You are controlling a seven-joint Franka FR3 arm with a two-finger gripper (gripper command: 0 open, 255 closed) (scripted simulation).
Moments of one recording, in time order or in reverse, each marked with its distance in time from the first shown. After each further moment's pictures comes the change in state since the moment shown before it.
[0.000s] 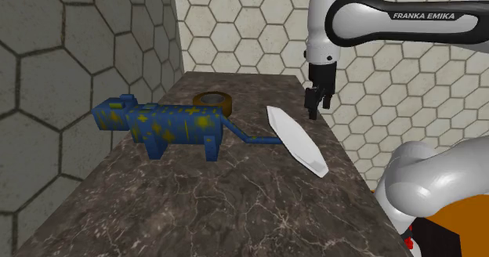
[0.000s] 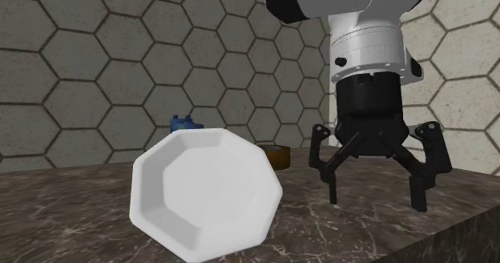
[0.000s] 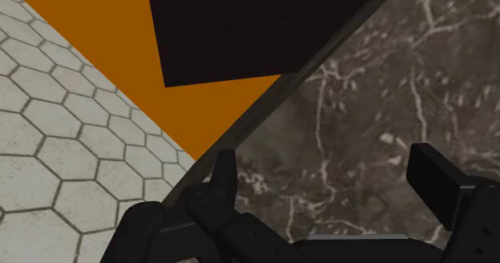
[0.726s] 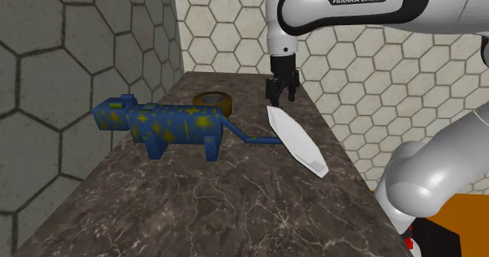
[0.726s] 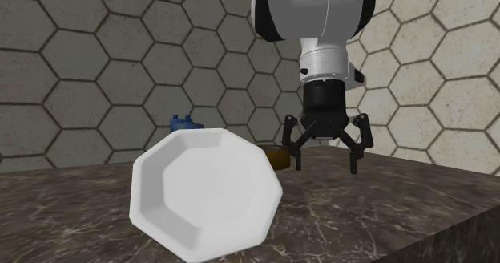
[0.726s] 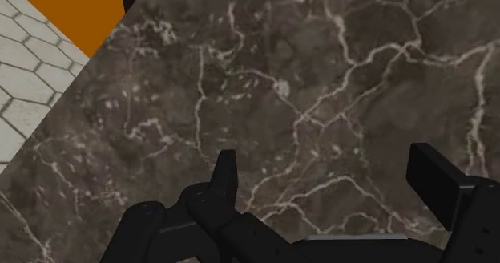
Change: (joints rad) arm 0.019 0.344 0.064 0.285 0.049 0.055 0.077
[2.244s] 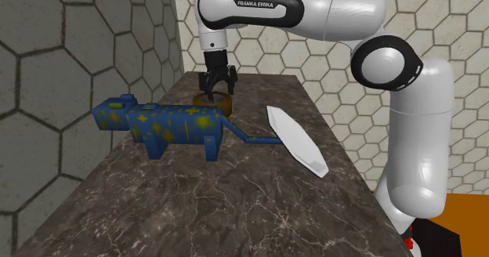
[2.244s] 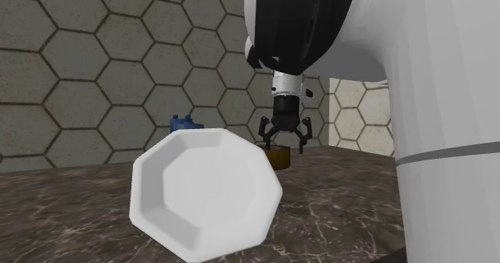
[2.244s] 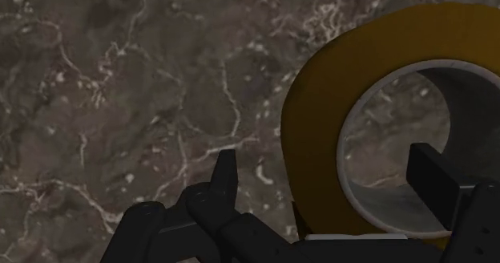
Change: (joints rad) arm 0.069 0.717 0.079 0.816 -0.027 -0.104 0.146
